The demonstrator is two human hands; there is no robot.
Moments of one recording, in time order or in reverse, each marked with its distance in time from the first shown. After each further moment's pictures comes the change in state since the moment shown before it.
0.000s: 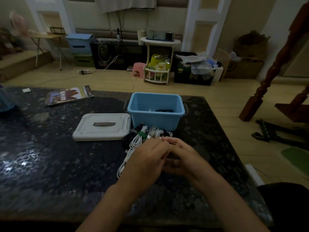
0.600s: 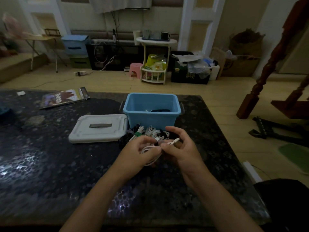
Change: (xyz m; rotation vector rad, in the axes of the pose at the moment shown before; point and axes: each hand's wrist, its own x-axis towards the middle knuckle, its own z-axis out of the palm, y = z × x) left_hand 0.008 -0.019 -0.010 -0.728 -0.247 -0.826; right_hand 0.000 0.002 0.002 0.080 0.105 -0.333
